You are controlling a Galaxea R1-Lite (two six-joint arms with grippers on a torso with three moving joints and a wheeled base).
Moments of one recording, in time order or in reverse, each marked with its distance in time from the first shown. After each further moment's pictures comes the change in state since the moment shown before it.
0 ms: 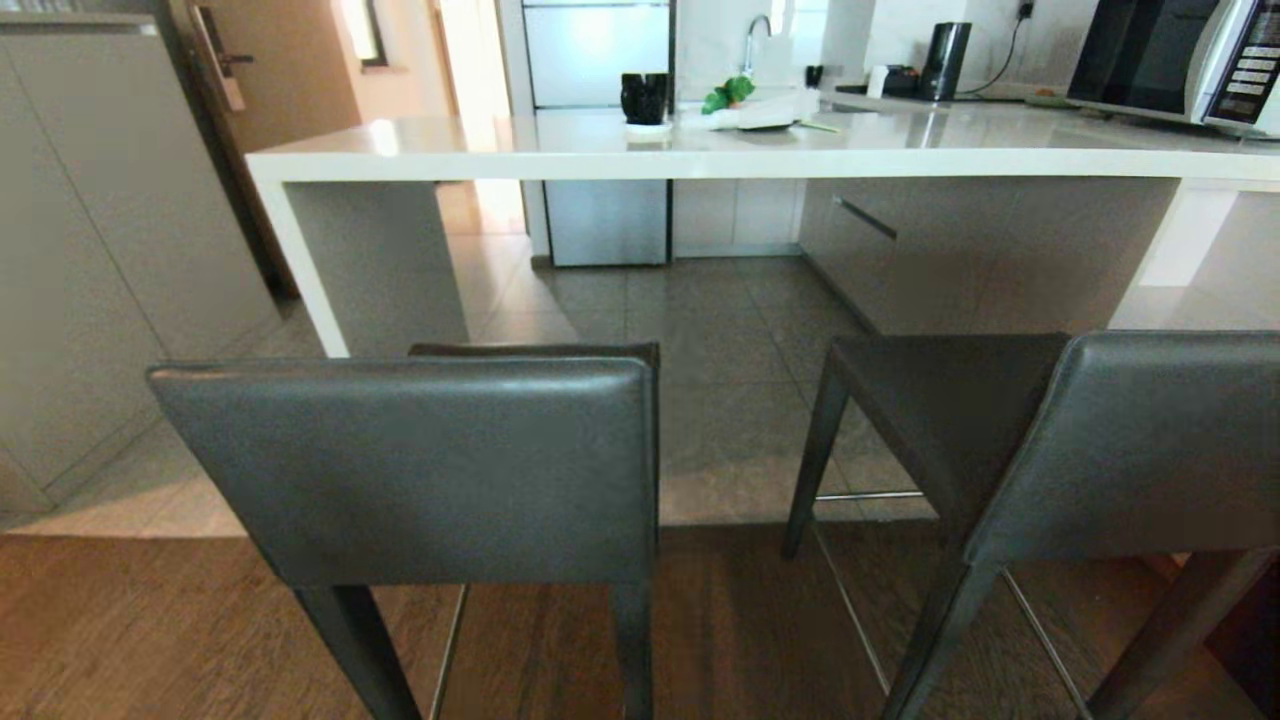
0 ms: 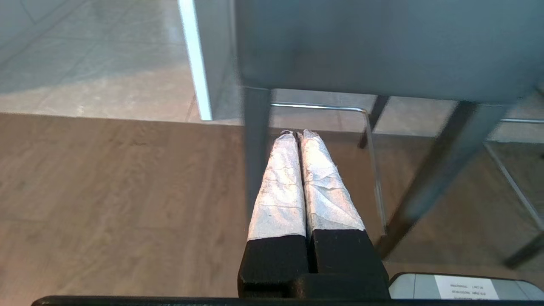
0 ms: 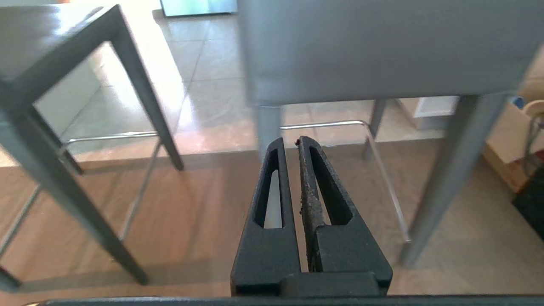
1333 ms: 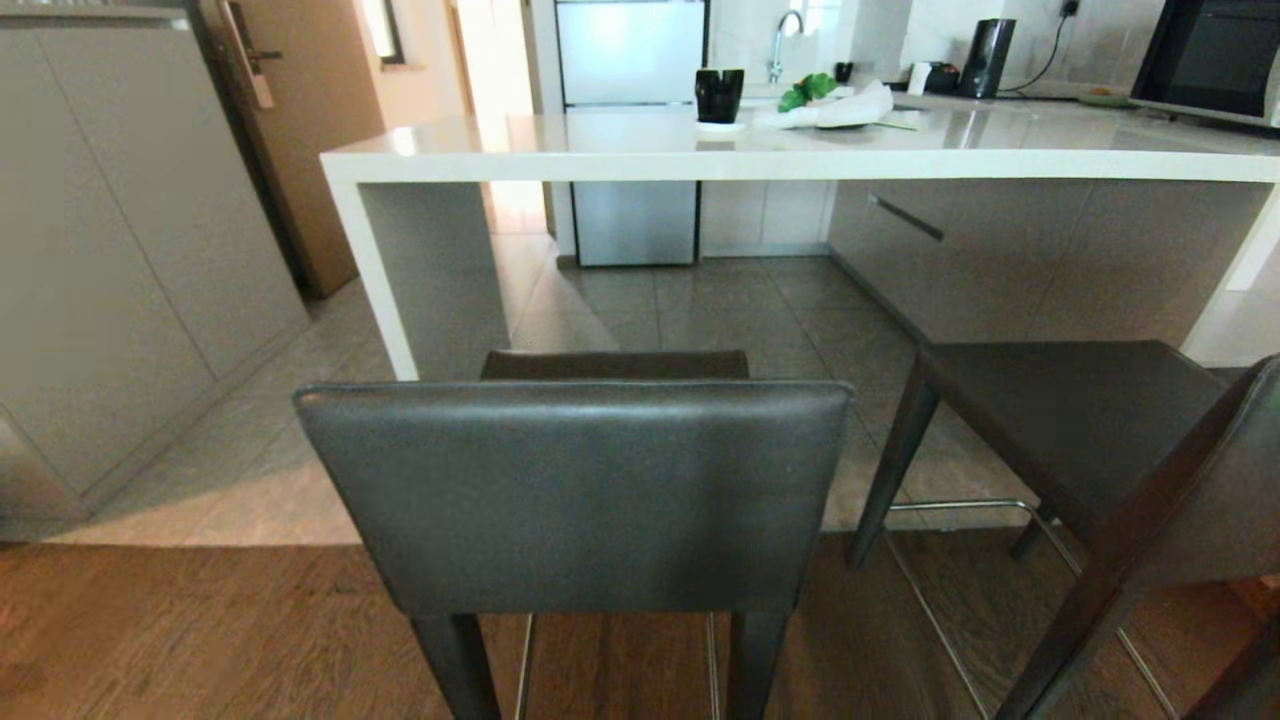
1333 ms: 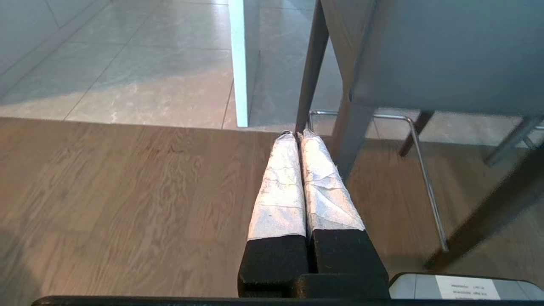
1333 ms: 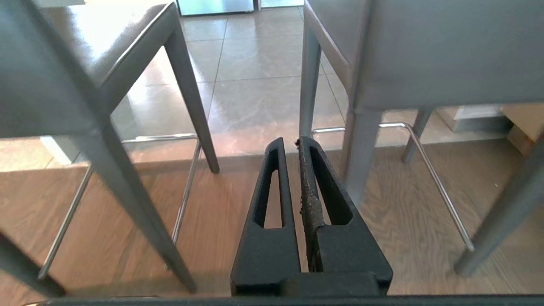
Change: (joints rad) left arm 0.000 0.000 0.000 0.000 0.000 0.000; right arm 0.000 0.000 0.000 0.000 0.000 0.000
